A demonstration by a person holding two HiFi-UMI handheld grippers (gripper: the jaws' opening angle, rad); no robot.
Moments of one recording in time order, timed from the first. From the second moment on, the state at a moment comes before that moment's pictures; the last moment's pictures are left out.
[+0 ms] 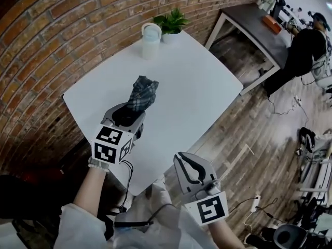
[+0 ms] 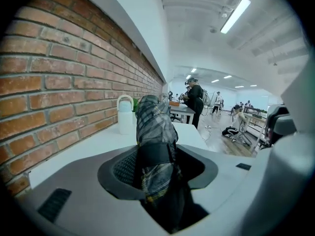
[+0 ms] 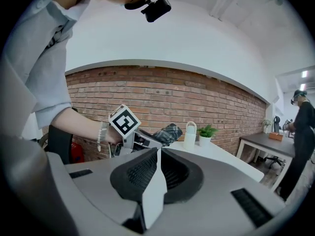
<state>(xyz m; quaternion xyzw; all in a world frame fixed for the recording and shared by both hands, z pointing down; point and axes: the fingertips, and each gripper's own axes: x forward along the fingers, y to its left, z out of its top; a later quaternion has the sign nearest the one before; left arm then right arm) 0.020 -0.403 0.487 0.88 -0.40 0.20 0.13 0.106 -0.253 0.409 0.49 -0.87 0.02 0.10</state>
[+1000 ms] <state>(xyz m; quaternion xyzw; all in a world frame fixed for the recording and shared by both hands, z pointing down) 0.045 -0.534 0.623 0.80 -0.44 0.30 0.27 0.133 -0.295 0.461 0.49 -0.86 0.07 0.12</state>
